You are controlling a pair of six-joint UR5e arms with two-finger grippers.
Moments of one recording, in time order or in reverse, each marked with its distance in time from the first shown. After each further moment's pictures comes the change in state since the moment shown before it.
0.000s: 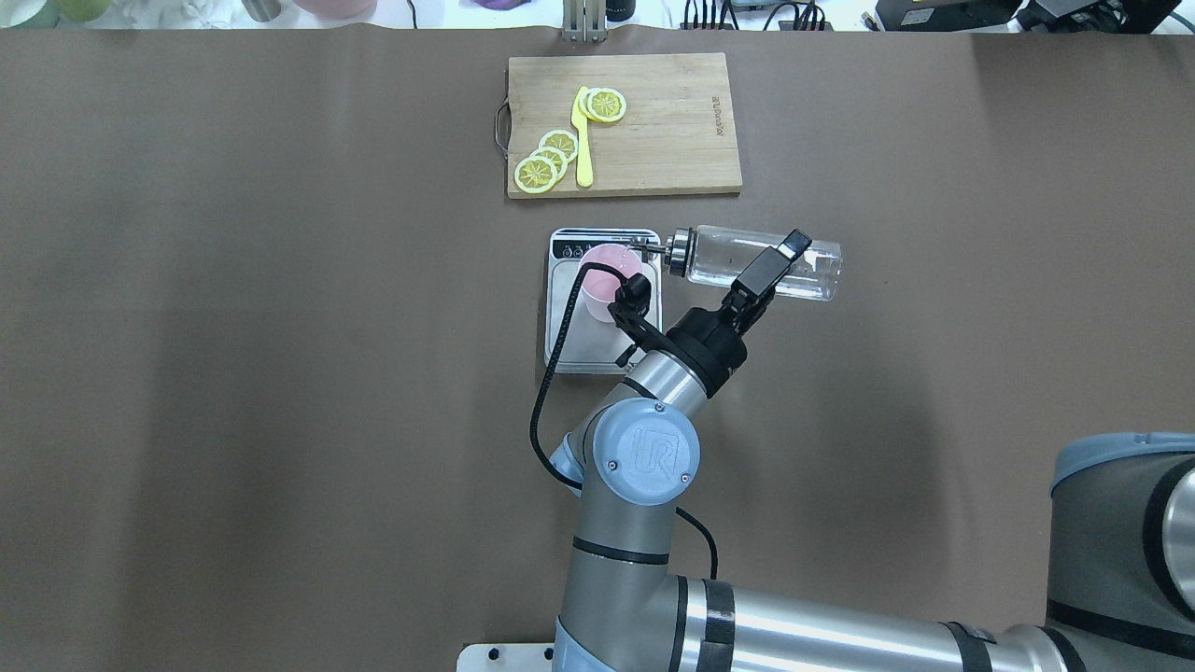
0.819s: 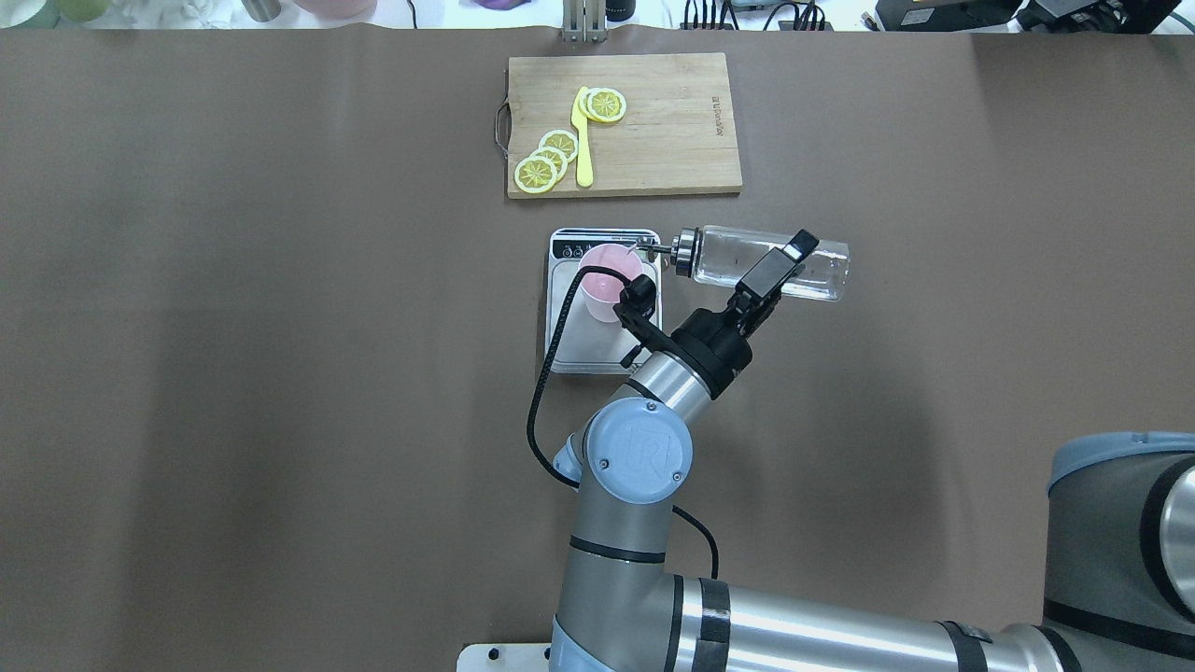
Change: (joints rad) left arm 0.001 -0.001 -0.001 0.000 0.000 0.001; right arm 0.000 0.006 -0.012 -0.048 0.004 0.038
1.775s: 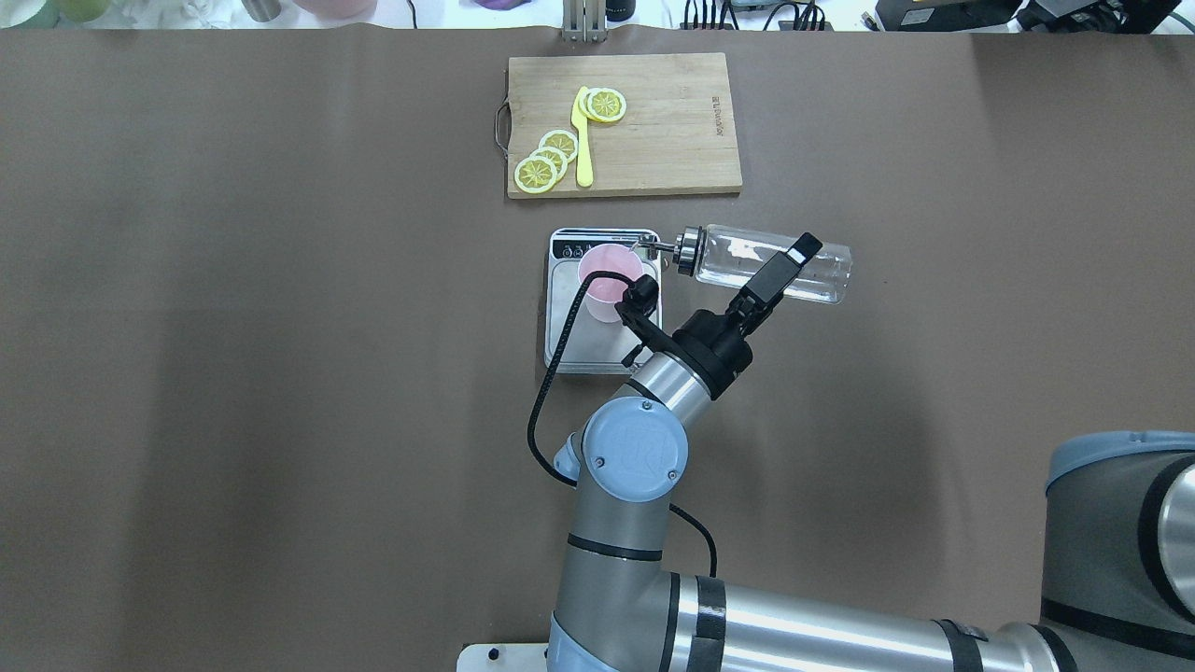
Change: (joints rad) left arm -0.001 0.000 -0.008 0.000 0.000 -0.001; right arm 0.002 0.007 -0.017 -0.007 0.010 0.091
